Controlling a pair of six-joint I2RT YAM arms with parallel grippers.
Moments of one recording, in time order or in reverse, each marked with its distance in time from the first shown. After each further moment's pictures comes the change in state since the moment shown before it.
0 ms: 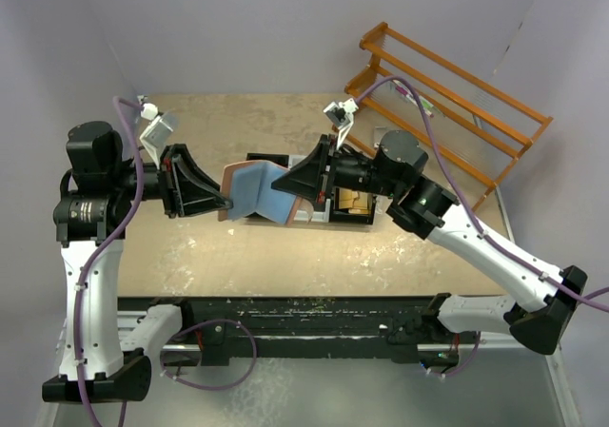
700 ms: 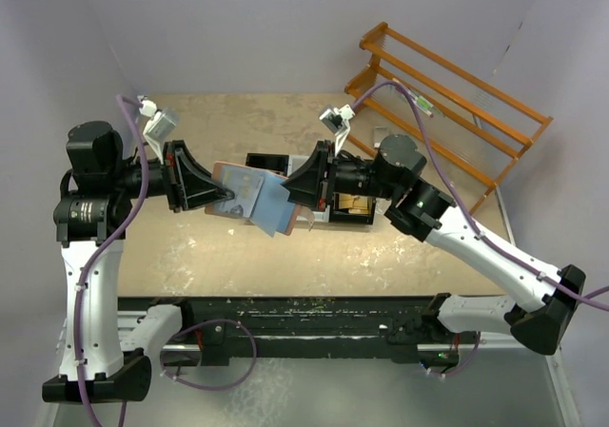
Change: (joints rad) left arm 0.000 -0.002 0.000 0.008 -0.138 -0.023; right arm 0.007 -0.002 -0.041 0.066 -0.080 0.002
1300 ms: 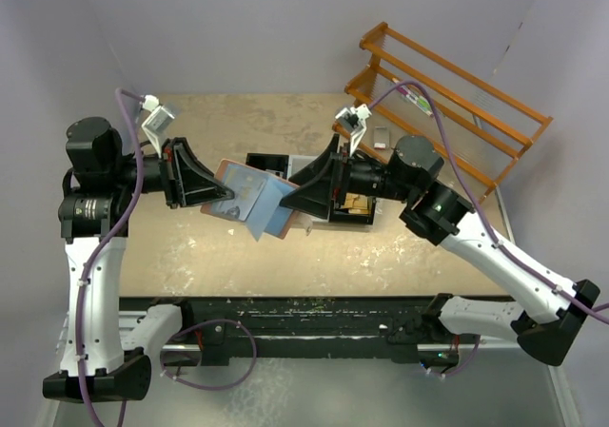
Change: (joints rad) left arm -0.002 0.007 -0.027 0.158 0.102 -0.205; right arm -0.036 -0.080 -0.001 -0.119 0.026 -0.027
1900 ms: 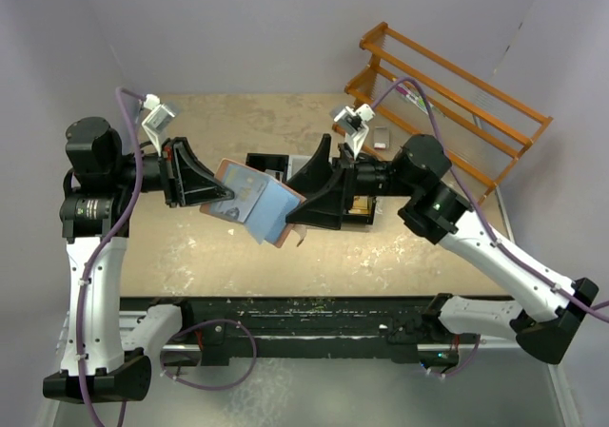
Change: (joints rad) left arm 0.000 -0.005 -0.024 0.066 0.018 -0.086; right arm -0.004 0.029 0.011 0.186 -0.225 0.077
